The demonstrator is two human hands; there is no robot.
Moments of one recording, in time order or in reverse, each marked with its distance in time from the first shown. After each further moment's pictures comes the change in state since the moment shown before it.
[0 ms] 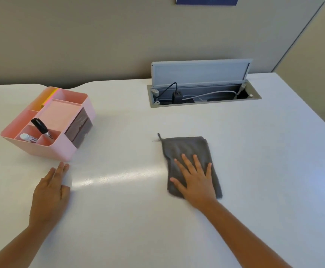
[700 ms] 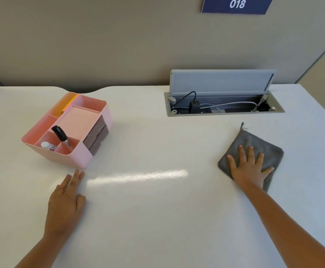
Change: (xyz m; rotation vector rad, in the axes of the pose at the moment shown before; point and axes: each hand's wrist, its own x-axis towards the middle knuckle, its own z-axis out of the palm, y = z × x) left_hand 0.002 0.001 0.001 -0.044 0.008 -0.014; right_hand 0.077 0.091 -0.032 0.033 0.054 0.586
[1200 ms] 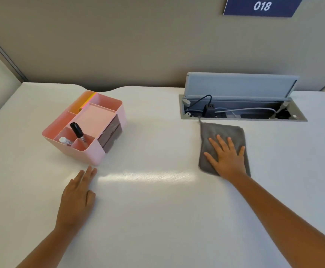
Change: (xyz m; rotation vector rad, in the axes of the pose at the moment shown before) left_hand -0.002 -0.002 -0.002 -0.029 -0.001 -0.013; right_hand 0.023 -0.075 0.013 -0.118 -0.018 -0.555
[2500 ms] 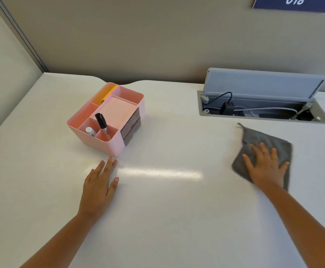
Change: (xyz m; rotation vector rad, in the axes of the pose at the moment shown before) left_hand 0.002 -0.009 0.004 -0.006 -0.052 0.023; right_hand -0.030 0.022 -0.002 0.075 0.060 0.310
